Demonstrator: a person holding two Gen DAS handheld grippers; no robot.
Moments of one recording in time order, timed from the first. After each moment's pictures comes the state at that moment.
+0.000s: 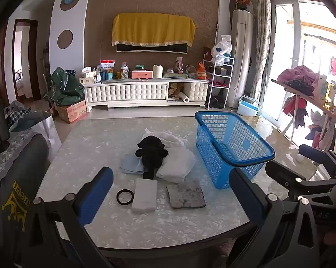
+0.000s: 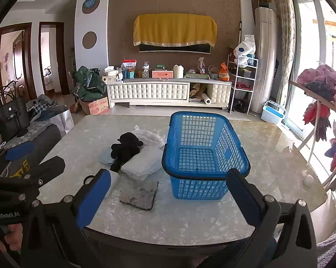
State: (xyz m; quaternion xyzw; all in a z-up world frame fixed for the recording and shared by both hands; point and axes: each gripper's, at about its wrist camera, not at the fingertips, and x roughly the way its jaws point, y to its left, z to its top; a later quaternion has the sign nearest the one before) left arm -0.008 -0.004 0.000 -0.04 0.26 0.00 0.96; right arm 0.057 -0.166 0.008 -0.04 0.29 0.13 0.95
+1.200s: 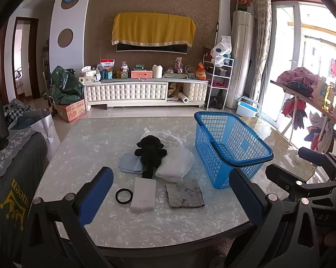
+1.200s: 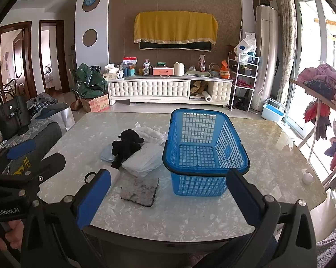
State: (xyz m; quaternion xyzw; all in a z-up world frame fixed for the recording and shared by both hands) left arm -0.011 -0.001 0.001 -0.04 0.26 0.00 0.96; right arm 0.056 -0.166 0.006 -0.04 0.30 0.13 0.94
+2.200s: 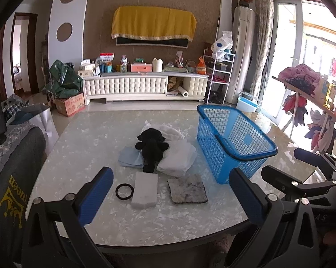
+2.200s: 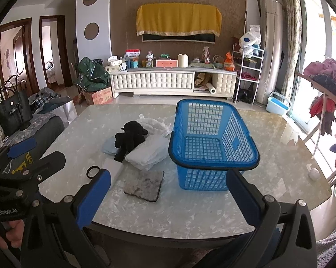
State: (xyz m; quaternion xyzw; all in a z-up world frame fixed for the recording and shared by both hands) left arm 0.001 0.008 -0.014 -0.05 0.29 -0.01 0.96; right arm 0.066 -0.159 -0.007 -0.04 0.33 0.15 0.93
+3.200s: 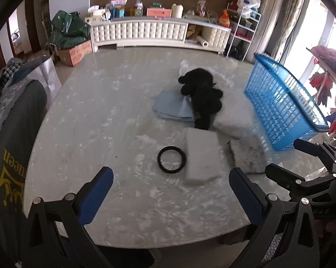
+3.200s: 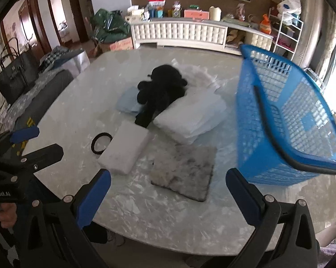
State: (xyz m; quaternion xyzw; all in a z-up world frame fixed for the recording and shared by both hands) left arm 0.075 0.118 -0.111 -0.08 0.46 0.01 0.89; right arm 0.123 -0.086 -0.074 -0.08 0.47 0.21 0.85
